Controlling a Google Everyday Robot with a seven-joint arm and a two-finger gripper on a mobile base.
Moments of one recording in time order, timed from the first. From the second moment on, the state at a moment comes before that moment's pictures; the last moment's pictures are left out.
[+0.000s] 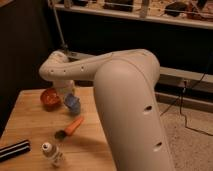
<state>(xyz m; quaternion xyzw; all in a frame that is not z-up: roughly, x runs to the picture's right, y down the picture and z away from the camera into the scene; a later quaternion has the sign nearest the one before) -0.196 0.030 0.797 -0.22 0.09 0.41 0.88</state>
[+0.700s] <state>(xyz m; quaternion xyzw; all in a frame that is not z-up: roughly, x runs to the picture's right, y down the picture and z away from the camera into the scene) -0.182 0.051 0.806 -0.23 0.09 0.41 0.88</state>
